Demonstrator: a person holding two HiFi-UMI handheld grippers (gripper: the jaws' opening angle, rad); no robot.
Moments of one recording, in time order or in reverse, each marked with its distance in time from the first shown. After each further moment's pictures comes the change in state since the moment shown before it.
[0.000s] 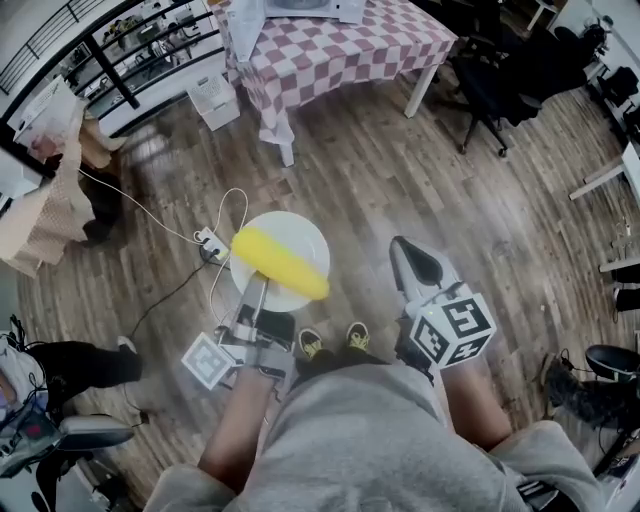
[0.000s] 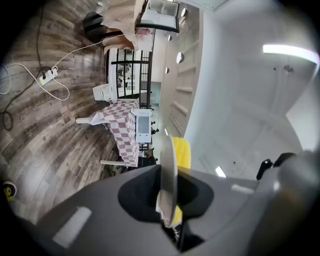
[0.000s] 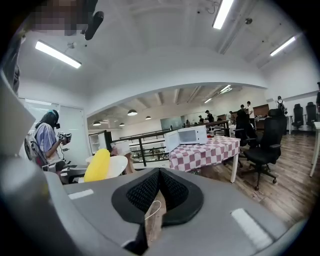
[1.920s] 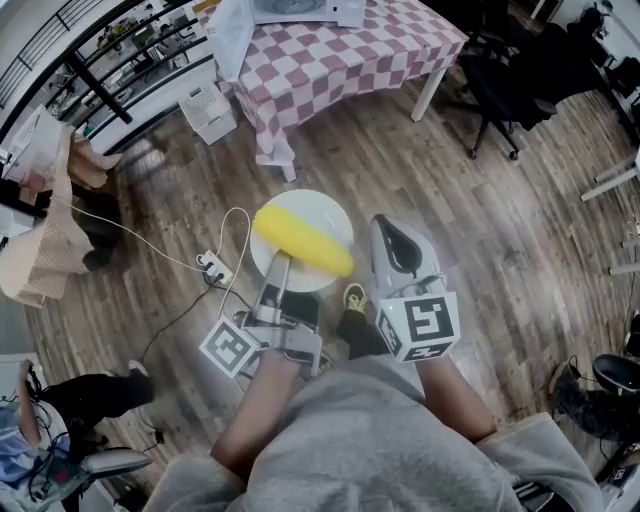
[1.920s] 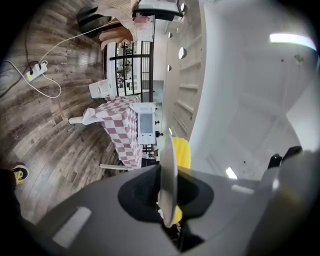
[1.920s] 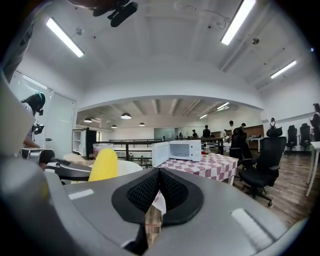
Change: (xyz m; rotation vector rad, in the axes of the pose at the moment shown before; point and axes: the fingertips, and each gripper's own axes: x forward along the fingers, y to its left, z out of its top) left arm 0.178 0.035 0.035 0.021 0.003 0.057; right arm 0.157 -0.056 0.063 -0.117 -0.130 -0.134
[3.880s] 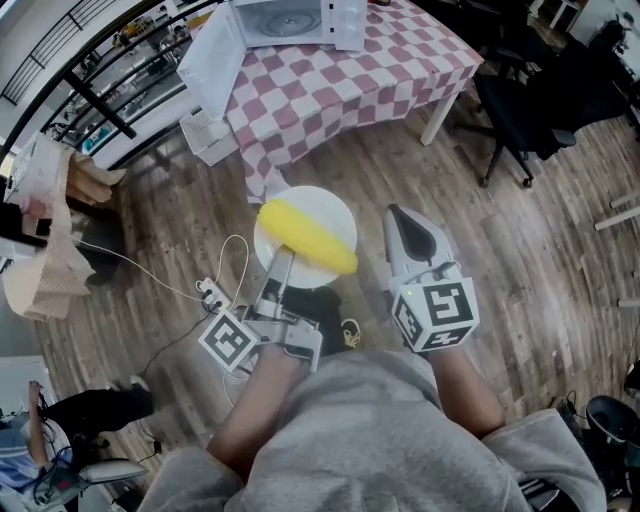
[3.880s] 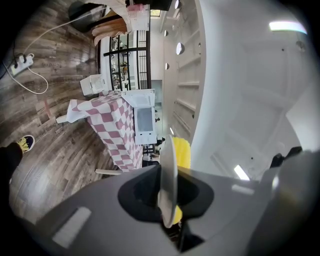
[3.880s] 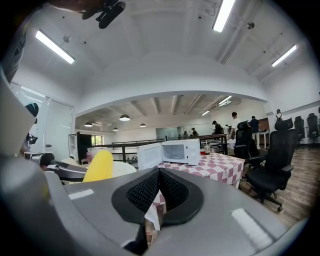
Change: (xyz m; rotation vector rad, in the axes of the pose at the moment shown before) left arm 0.183 0.018 -0.002 0.045 -0.011 0.028; right arm 0.133 -0.151 0.023 0.047 0.003 0.064
